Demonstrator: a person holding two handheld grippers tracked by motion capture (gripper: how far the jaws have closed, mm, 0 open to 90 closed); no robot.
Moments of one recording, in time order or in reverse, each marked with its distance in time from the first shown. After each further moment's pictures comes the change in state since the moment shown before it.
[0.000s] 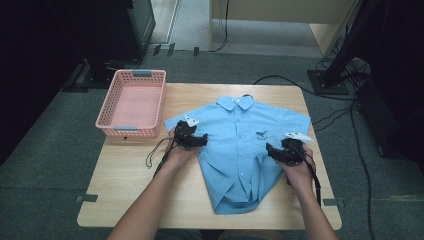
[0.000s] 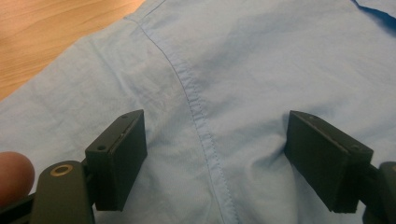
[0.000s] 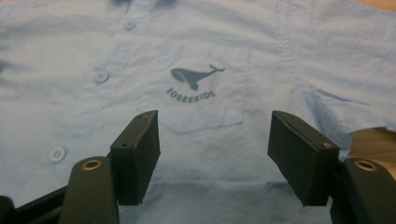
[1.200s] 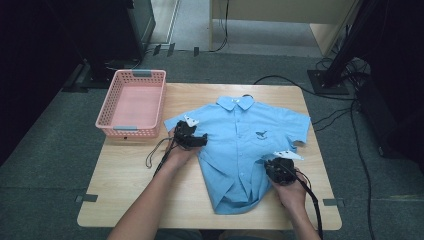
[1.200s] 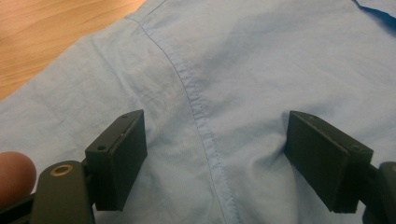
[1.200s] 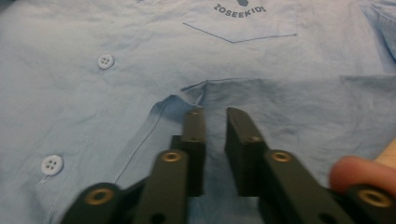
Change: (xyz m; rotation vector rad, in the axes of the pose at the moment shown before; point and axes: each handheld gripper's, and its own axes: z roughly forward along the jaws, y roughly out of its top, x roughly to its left) left arm 0.000 0.000 0.000 -0.002 0.003 -0.005; right arm 0.033 -0.047 -0.019 0.074 -0.001 -0.019
